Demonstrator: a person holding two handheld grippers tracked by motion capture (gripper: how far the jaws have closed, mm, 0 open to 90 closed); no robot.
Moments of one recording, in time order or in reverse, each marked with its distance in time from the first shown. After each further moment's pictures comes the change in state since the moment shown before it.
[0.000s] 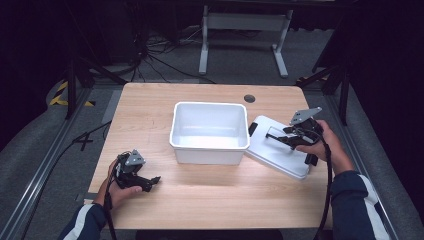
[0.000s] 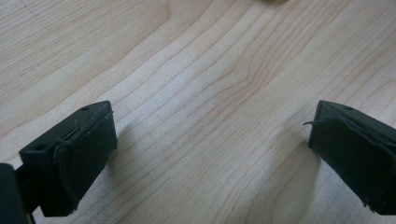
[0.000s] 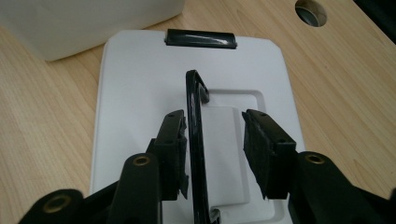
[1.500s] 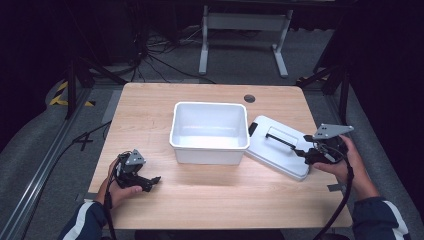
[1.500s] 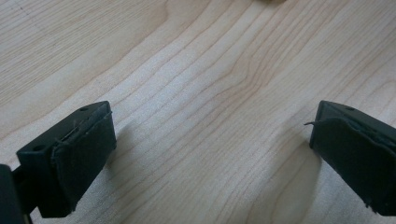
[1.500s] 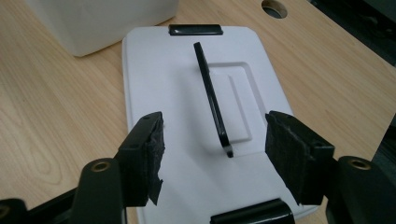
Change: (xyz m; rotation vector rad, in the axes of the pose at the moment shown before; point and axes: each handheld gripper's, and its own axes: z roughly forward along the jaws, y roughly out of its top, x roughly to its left) left arm 0.001 0.001 0.001 0.004 -0.012 0.013; right arm 0.034 -0.042 -0.058 -0.096 -0.104 0.091
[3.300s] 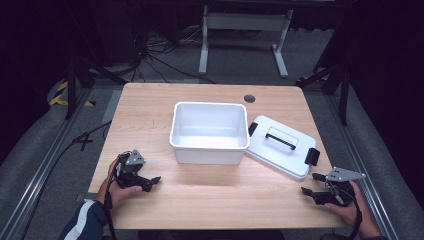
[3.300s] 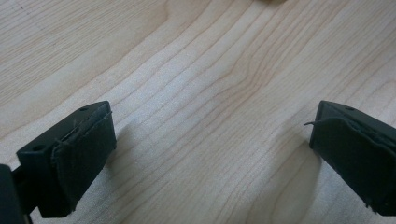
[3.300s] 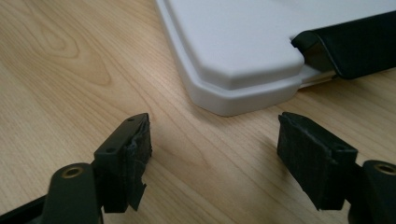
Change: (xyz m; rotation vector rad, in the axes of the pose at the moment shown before) left arm 0.001 0.000 0.000 -0.001 0.007 0.009; right arm 0.039 -0.138 0.016 -0.059 0.075 0.222
